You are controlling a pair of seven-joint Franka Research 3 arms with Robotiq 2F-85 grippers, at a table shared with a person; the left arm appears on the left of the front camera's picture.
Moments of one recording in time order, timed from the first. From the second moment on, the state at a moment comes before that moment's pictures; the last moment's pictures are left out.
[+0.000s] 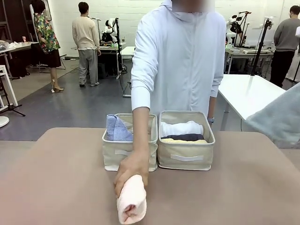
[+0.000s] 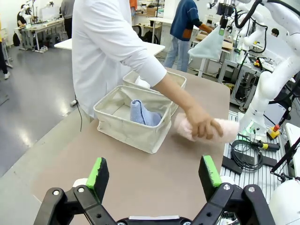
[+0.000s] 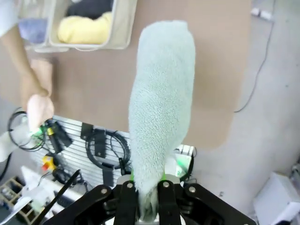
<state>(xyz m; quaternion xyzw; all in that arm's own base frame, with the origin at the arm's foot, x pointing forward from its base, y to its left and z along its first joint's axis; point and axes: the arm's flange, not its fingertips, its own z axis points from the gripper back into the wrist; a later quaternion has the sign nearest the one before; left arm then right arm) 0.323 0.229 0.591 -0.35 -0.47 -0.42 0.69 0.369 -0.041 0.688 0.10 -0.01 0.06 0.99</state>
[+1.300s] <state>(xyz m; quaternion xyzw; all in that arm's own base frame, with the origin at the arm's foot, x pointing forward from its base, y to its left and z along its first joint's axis) 0.323 0.229 0.591 -0.35 -0.47 -0.42 0.69 0.383 0.076 0.731 0.04 -0.04 0.30 0.95</state>
